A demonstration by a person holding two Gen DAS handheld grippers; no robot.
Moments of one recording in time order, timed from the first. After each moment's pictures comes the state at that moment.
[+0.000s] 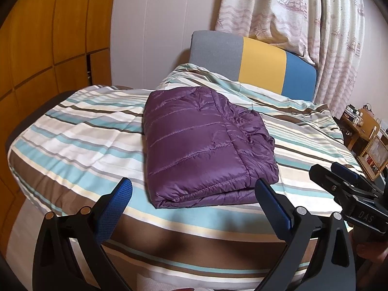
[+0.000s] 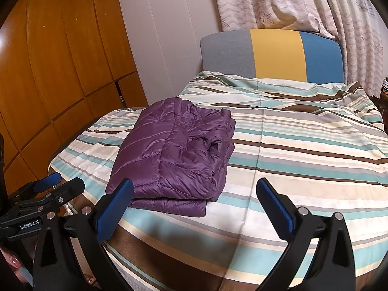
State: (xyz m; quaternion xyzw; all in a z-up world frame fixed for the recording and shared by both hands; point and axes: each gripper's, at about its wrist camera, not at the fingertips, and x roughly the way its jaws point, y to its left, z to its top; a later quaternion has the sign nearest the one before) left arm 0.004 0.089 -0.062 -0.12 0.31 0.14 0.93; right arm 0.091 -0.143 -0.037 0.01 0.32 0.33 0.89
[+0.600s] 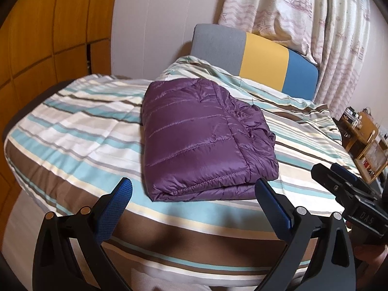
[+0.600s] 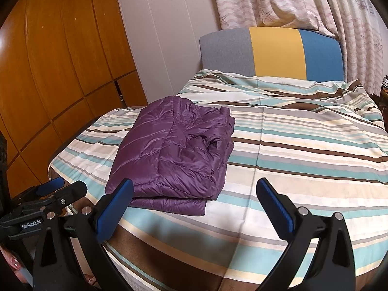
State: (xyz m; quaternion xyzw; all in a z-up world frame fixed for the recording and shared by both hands) left arm 0.008 0.095 -0.070 -0.15 0.33 0.14 0.92; right arm 0.092 -0.143 -0.039 0.01 0.33 0.33 0.89
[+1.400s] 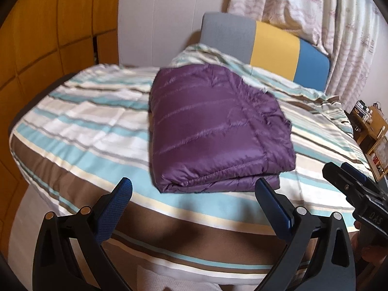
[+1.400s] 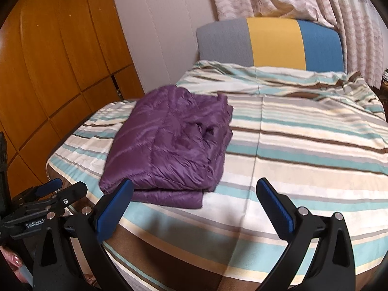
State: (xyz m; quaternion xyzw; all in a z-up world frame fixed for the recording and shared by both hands) left arm 0.021 0.101 -0.093 -0.15 0.37 0.16 0.90; right arm 0.102 -0.141 -0.061 0.01 0.36 0.32 0.88
